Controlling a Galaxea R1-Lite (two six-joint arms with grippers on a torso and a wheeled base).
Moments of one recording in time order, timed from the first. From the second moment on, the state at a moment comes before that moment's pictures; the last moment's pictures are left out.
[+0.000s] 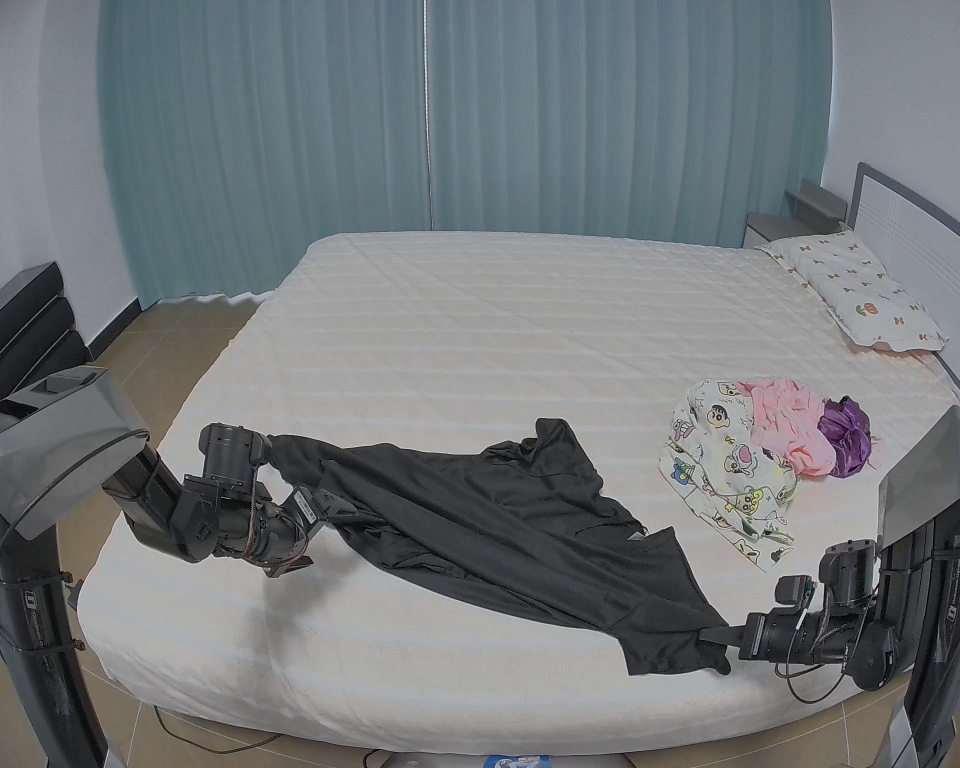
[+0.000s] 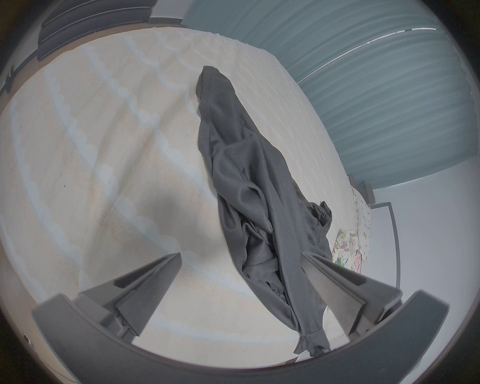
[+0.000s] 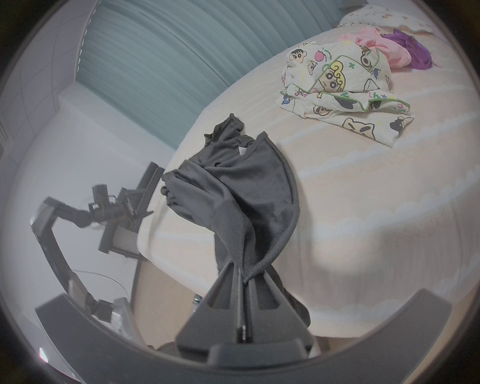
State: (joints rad) left arm -0.14 2.20 -0.90 -0.49 -0.29 -0.86; right arm 0.08 2.27 -0.02 -1.55 0.56 0.44
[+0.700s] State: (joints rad) left arm -0.30 2.21 -0.97 -0.47 -0.14 -0.85; right arm 0.08 1.82 -0.20 -1.55 0.67 0.82
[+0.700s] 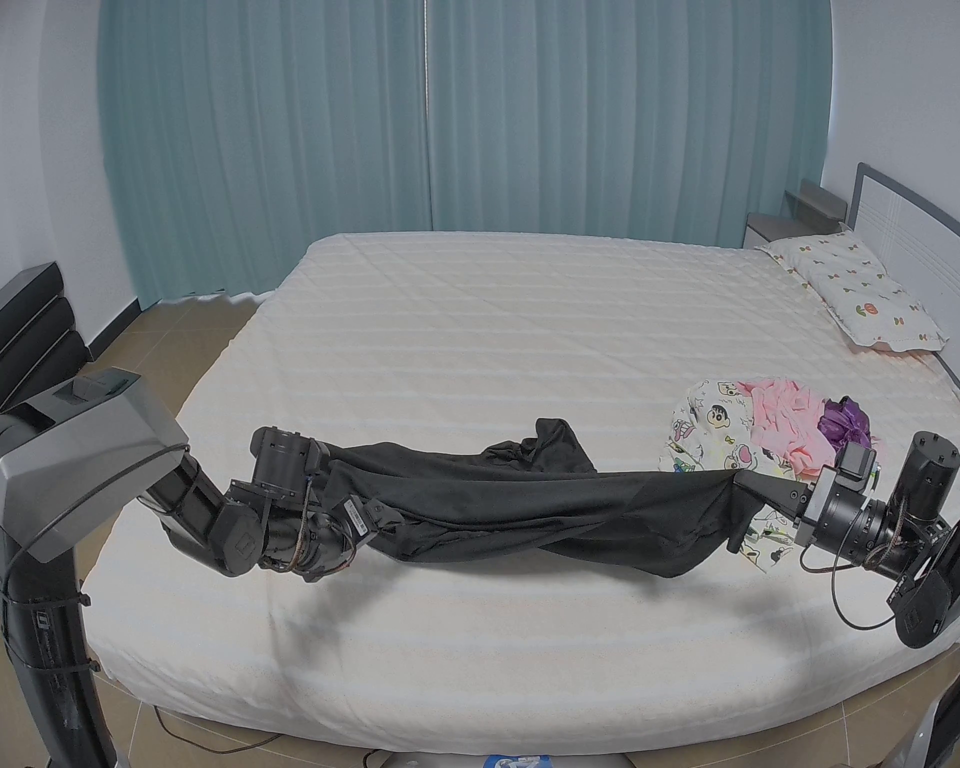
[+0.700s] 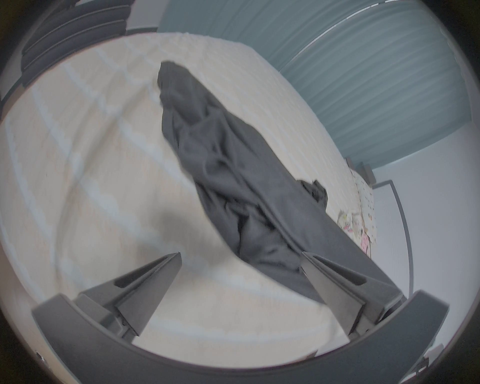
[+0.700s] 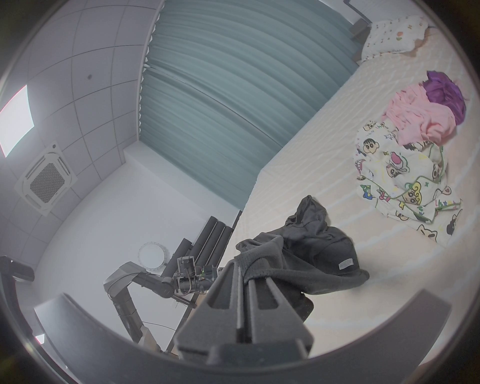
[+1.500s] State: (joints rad) left arm -0.35 2.29 -1.07 -0.29 -0.16 -0.53; right arm 0.07 1.87 -0.15 -1.55 0.71 0.81
